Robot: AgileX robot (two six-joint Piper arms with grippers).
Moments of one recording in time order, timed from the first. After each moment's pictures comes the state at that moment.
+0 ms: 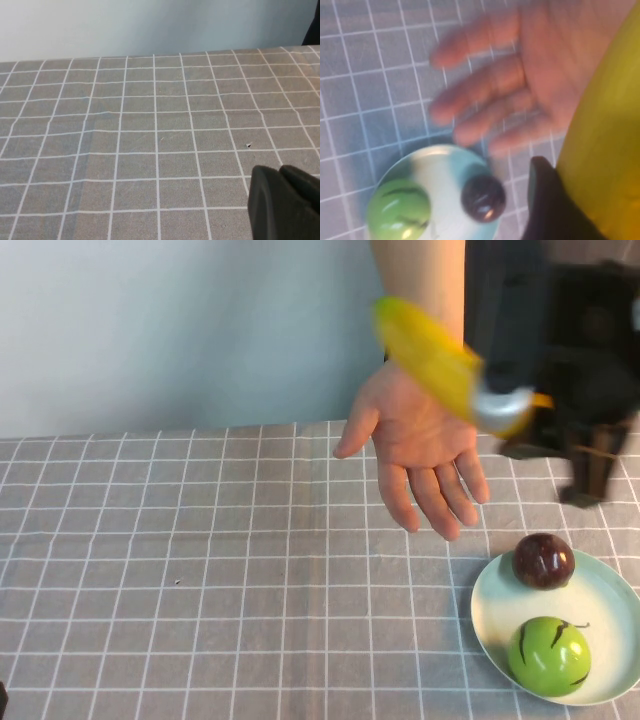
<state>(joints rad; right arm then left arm) 0.60 1.38 -1.47 -0.04 1.14 -0.83 -0.14 -0.01 0.02 0.15 0.37 -0.11</state>
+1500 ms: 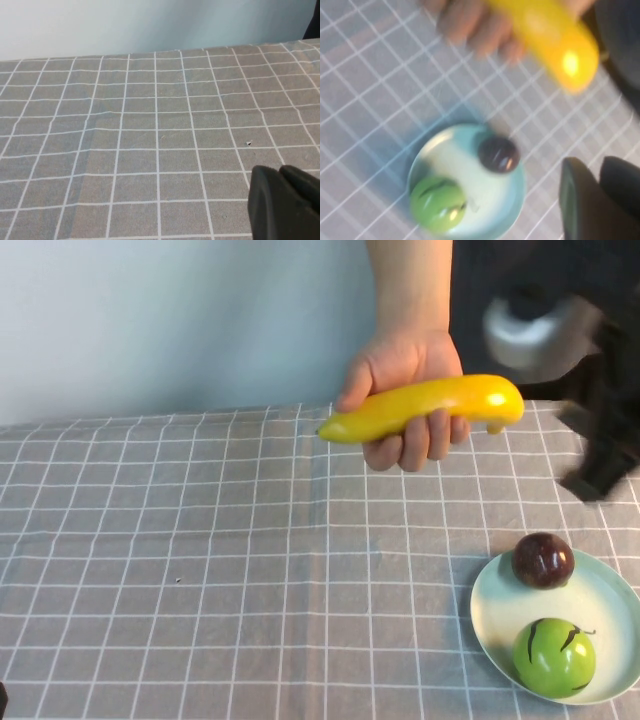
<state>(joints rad) 0.76 1.29 -1.49 -0.34 1.25 -0.15 -0.14 -0.01 0.02 0.15 0.37 -0.11</state>
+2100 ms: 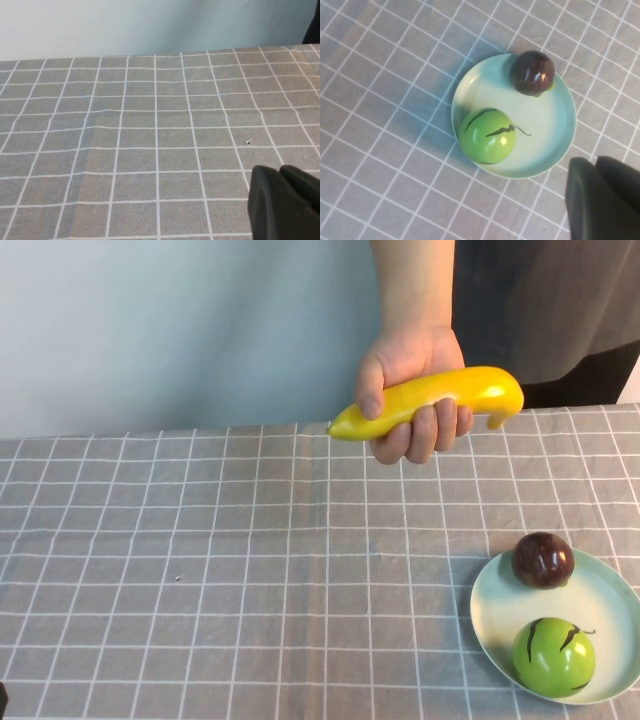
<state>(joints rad) 0.76 0.87 -1.08 -0.32 1.26 0.25 -0.14 -0.01 0.02 0.15 0.37 -0.11</state>
